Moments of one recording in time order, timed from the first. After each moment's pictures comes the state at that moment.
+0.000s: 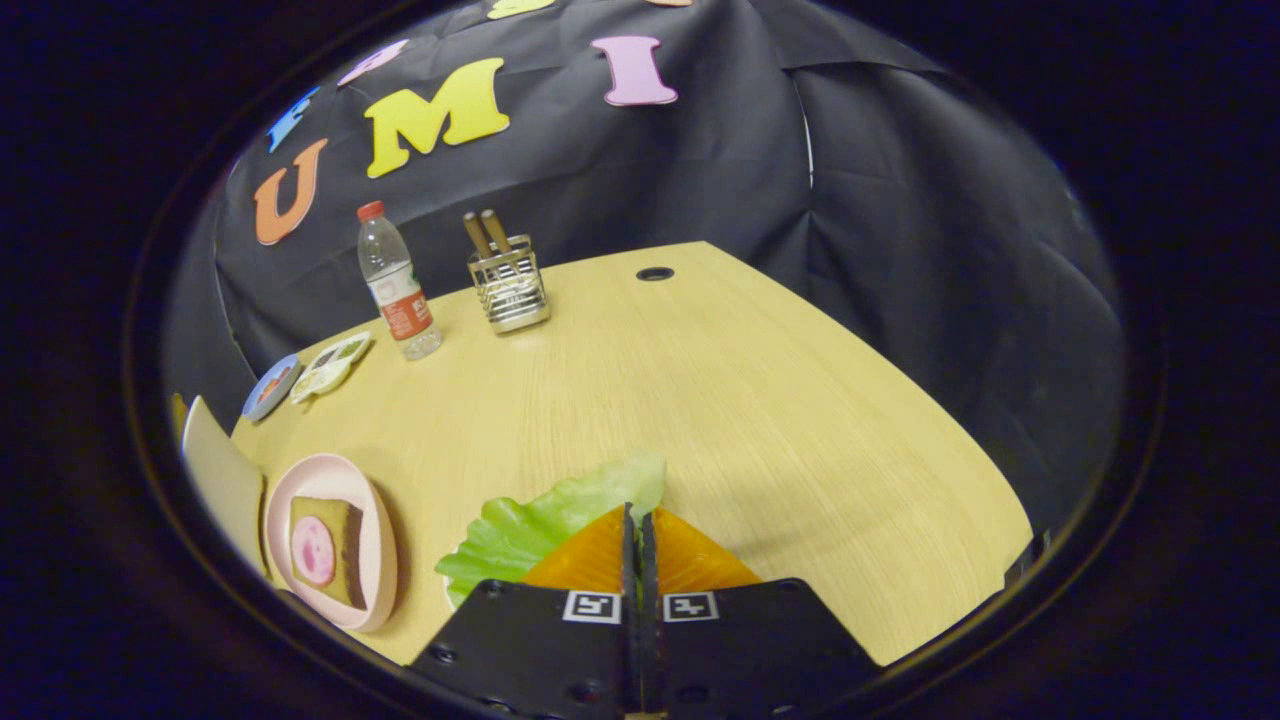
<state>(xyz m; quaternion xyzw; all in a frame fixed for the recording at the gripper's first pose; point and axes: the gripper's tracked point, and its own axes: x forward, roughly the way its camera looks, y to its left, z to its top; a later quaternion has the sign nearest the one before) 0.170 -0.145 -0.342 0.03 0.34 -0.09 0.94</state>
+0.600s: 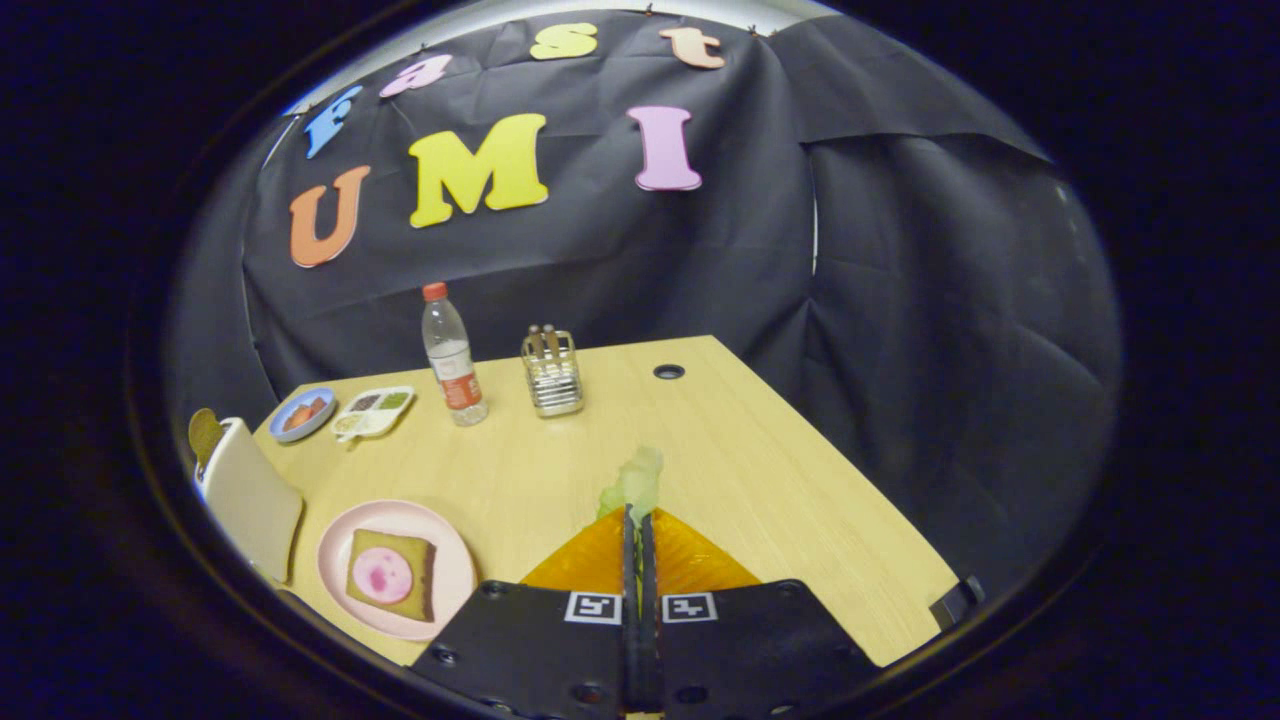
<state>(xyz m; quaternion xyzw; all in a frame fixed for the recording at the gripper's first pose) 0.137 -0.101 -0.231 -0.01 0.26 -0.07 0.96</state>
